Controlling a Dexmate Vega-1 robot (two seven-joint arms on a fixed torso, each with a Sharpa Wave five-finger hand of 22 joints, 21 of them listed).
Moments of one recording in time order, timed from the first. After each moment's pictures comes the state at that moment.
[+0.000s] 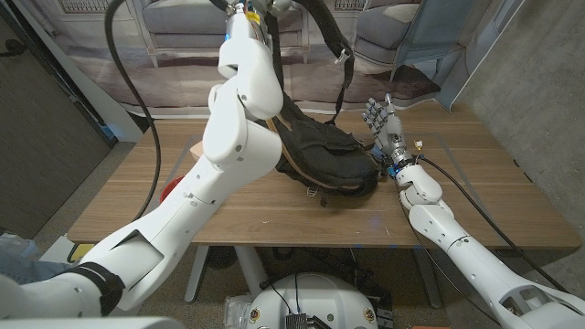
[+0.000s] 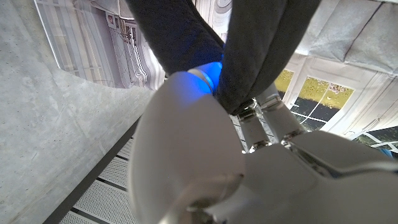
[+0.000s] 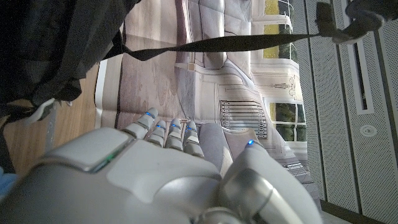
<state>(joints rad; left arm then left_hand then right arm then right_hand) 0.55 0.37 0.72 -2.48 0.96 1.04 0.07 1.54 -0.05 0.74 -0.17 0.67 0.72 0.01 0.30 0.39 0.65 -0.07 0.41 0.82 0.76 -0.02 0.62 1.00 0.82 -0.10 1.23 0.18 -0.90 -0.43 -0.35 -1.39 0.75 0.45 0.14 0.15 0.06 0.04 0.04 0.24 0.09 0.04 0.20 0.19 0.03 0.07 0.22 0.18 -0.06 0.06 0.19 0.18 0.04 -0.03 0.20 0.18</state>
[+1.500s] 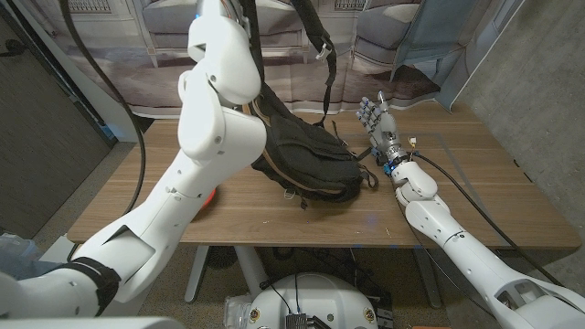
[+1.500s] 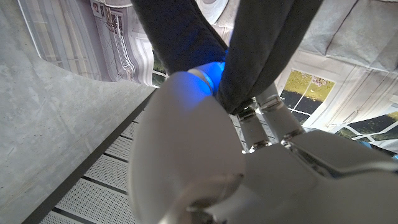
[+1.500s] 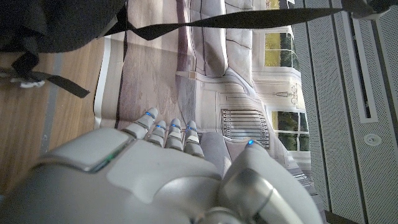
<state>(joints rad) 0.54 0.40 0.65 -2.56 1.00 1.12 -0.06 1.53 -0.06 0.74 -0.17 0.67 0.73 0.00 0.28 0.40 0.65 -0.07 0.39 0.83 0.76 -0.02 0.61 1.02 0.81 -0.09 1.25 0.17 -0.87 -0.41 -0.38 -1.37 0.73 0.43 0.14 0.15 0.06 0.04 0.04 0.24 0.10 0.04 0.20 0.19 0.03 0.07 0.22 0.18 -0.06 0.06 0.19 0.18 0.04 -0.03 0.20 0.18</state>
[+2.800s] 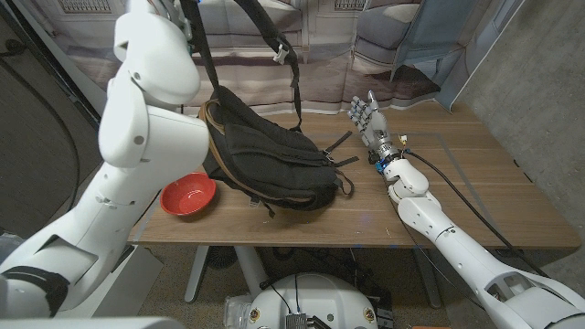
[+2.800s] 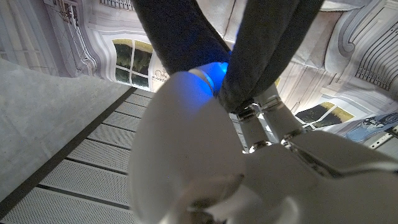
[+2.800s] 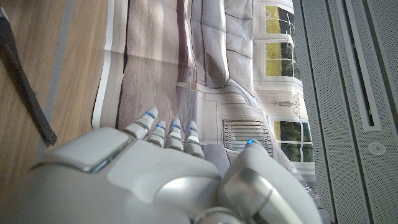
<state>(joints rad) 0.59 0.65 0.45 -2.76 0.72 1.32 0.02 1.54 -0.05 0.73 -0.17 0.67 0.73 0.00 0.27 0.41 0.65 -0.07 0.38 0.84 0.77 -0.02 0.61 1.02 0.79 -0.09 1.26 0.17 -0.83 -0.38 -0.41 -1.34 0.71 0.42 0.14 0.16 0.06 0.04 0.03 0.24 0.10 0.04 0.20 0.19 0.03 0.07 0.22 0.18 -0.06 0.06 0.19 0.18 0.04 -0.03 0.20 0.18</state>
